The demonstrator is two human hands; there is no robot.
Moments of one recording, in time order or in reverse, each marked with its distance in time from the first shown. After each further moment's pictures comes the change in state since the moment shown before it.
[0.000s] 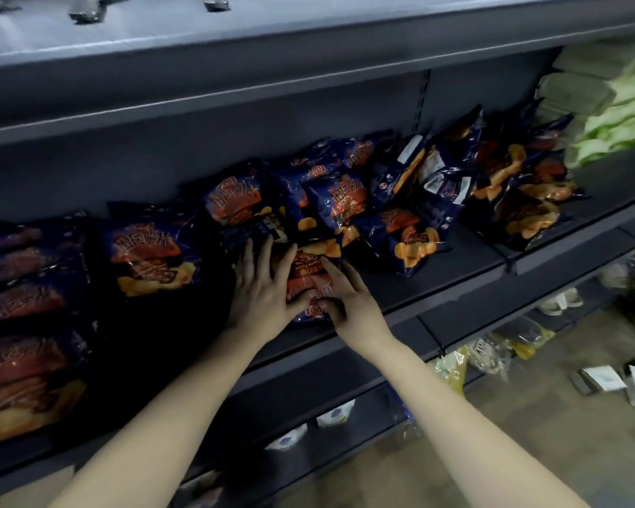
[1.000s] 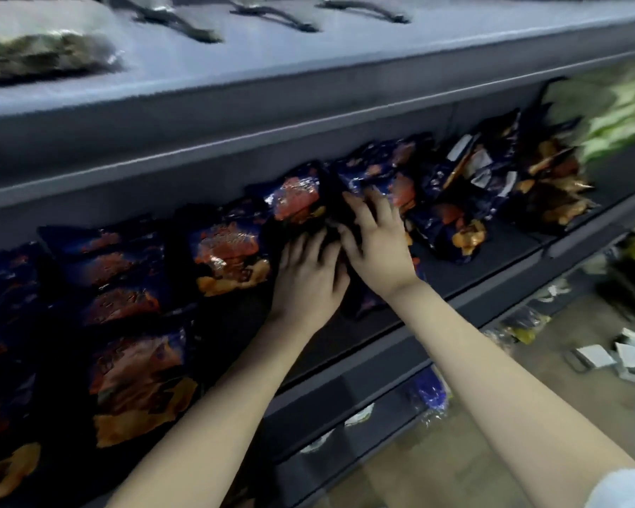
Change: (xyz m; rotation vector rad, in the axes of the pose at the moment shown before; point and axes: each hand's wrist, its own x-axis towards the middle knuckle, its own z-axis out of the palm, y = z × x) left_hand -0.018 -0.054 -0.053 -0.187 0.192 0.204; right_hand 0.061 -0.112 0.017 -0.416 0.410 -0.115
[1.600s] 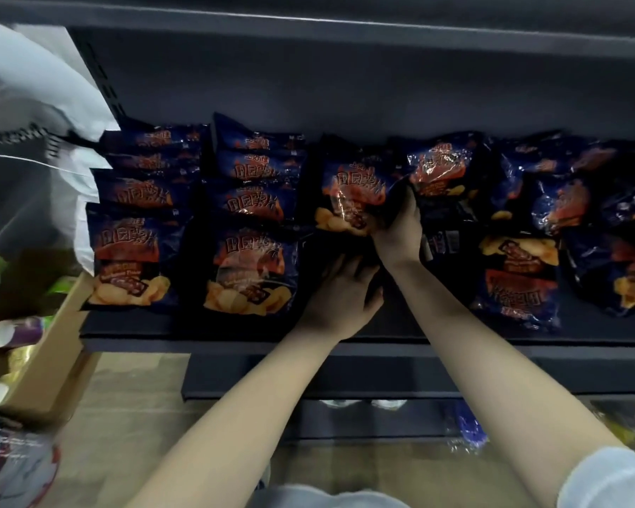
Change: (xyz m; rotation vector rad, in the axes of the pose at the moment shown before) left_hand -0.099 -0.047 0.025 -0.077 -0.228 -0.409; right_hand 0.002 -0.095 0.102 0.547 -0.363 0.346
